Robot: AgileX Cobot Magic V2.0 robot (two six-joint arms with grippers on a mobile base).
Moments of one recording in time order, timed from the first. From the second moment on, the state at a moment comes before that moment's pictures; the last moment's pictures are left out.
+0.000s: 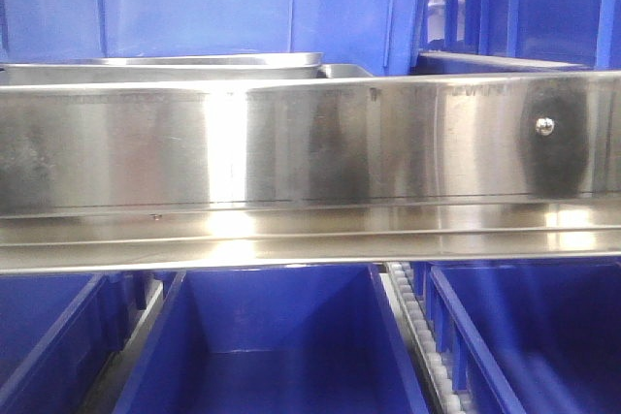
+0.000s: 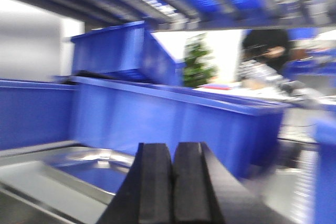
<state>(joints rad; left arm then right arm) -0.05 0.01 0.00 0.20 -0.05 -0.26 0.29 0.12 -0.21 -0.86 -0.16 0.91</state>
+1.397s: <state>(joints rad) -0.05 0.01 0.00 0.20 -0.05 -0.26 0.21 0.00 0.00 -0.49 -0.02 0.57</state>
